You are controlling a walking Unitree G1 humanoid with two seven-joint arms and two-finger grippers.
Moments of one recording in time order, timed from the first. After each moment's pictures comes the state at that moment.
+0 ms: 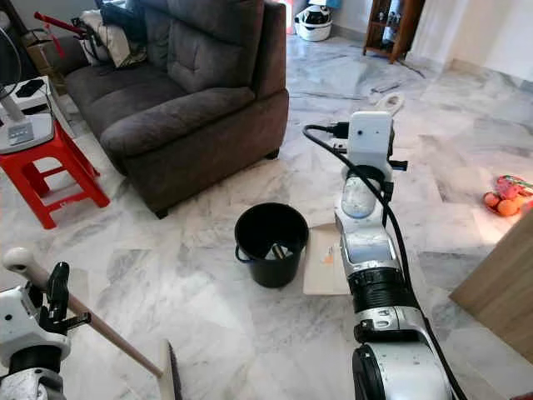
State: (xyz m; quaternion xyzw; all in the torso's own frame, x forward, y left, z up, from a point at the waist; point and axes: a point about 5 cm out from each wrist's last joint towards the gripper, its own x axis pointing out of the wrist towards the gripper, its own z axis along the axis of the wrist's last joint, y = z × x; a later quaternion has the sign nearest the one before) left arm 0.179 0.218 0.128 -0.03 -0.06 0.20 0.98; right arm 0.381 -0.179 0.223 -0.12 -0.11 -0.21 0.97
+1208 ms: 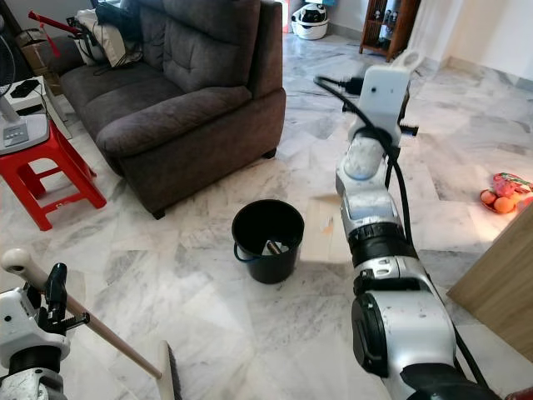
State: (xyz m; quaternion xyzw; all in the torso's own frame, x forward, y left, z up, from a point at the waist) left arm 0.179 0.221 0.125 -0.02 -0.07 0.21 0.98; right arm 0.403 -0.177 0.280 -0.07 -0.19 -0.23 0.95
